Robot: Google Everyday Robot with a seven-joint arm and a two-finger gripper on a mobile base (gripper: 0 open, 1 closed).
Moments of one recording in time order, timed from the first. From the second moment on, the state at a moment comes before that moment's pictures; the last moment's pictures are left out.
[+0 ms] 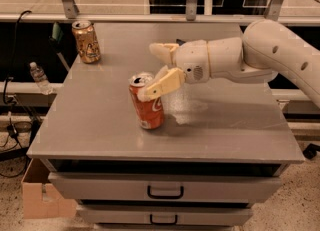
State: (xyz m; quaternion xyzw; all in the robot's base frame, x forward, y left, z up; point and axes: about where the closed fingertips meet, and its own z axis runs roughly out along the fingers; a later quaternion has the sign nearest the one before) arm 0.547 0.029 0.923 -0.51 0.59 0.42 0.47
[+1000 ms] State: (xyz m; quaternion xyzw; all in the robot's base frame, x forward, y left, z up) arm 0.624 0.001 0.959 -0.37 0.67 0.36 0.54
